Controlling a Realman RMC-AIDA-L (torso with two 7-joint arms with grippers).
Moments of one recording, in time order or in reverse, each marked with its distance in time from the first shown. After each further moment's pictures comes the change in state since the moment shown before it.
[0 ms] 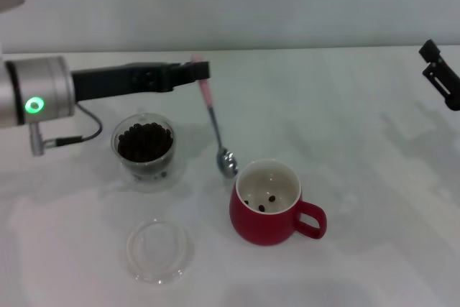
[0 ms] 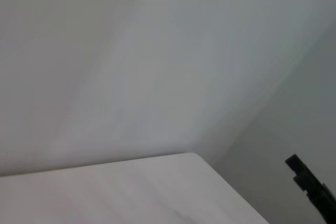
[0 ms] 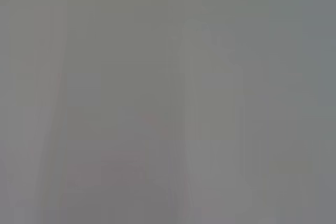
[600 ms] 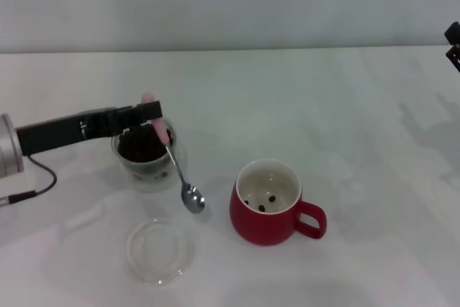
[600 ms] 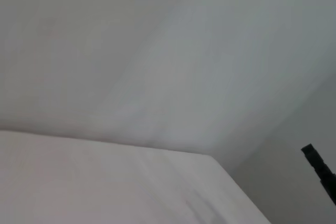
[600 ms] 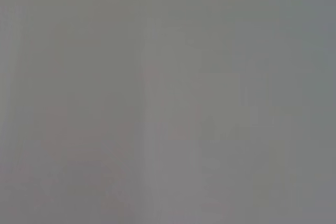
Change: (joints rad) left arm 0.172 0.008 -0.003 0.027 -0.056 -0.049 0.006; right arm 0.011 -0.003 0.095 -0.007 0.000 0.037 -0.001
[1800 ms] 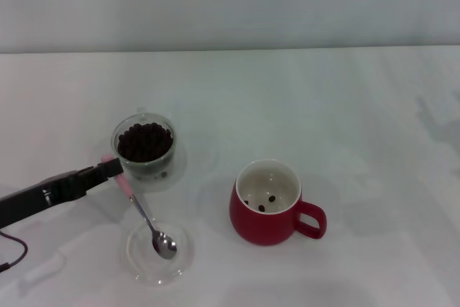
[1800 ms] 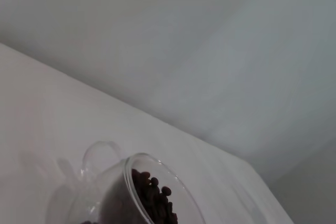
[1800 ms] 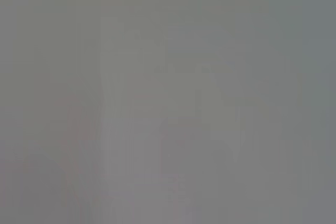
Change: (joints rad) left arm 0.143 -0.011 -0.101 -0.152 -0.009 -0.012 0.161; right arm 0.001 0.001 0.074 0.008 0.001 0.043 0.010
